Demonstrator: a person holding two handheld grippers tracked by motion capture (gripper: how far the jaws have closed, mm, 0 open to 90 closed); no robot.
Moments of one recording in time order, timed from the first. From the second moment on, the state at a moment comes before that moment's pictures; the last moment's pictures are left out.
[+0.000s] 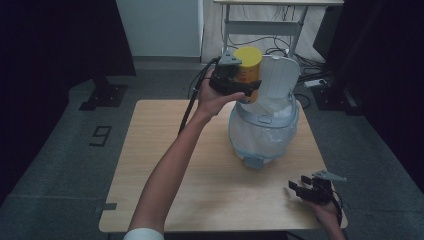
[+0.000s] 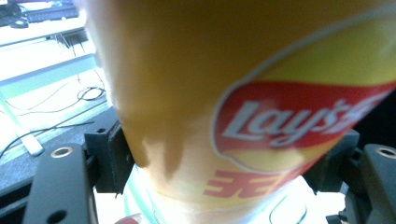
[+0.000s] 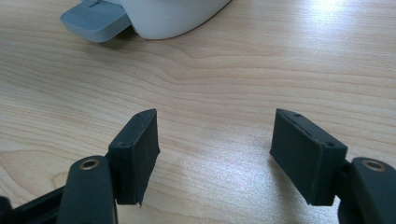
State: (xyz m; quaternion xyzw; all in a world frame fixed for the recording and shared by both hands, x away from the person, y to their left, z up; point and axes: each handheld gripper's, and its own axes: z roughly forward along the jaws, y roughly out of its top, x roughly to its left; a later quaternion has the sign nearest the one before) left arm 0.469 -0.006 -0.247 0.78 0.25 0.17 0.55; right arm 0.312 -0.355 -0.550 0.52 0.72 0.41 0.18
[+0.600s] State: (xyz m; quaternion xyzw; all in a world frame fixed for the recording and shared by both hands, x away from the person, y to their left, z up) left arm 0.488 -0.052 -0.263 0.79 0.26 0.17 0.54; right arm 0.312 -0.353 -0.550 0.52 0.73 0.41 0.18
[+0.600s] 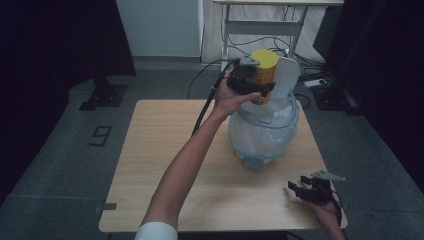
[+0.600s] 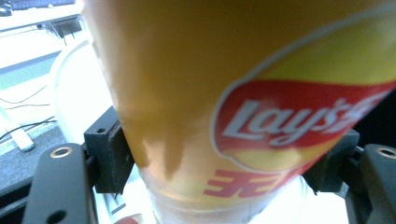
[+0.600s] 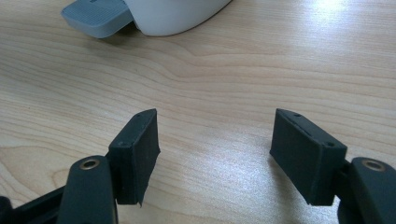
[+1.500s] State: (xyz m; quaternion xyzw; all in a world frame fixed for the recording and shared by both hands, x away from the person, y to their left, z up) left arm 0.483 -0.050 -0.267 0.80 0.25 0.18 0.51; right arm 0.312 -0.354 -0.551 0.52 0.73 0.40 0.18
